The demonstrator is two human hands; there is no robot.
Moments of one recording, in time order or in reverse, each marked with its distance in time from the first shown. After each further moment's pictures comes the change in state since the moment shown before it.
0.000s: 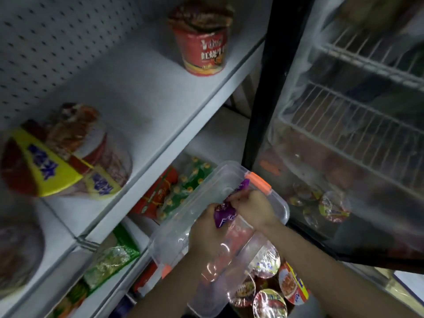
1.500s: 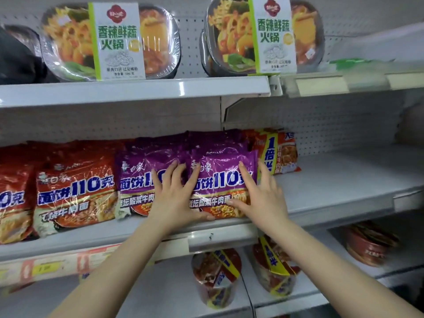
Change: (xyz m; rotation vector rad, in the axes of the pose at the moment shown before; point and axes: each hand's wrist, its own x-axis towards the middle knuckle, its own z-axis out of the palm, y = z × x) left_hand -0.313 0.052 -0.481 0.899 1.135 -0.052; right_hand -0.239 -0.443 -0.007 -0.537 0.363 -1.303
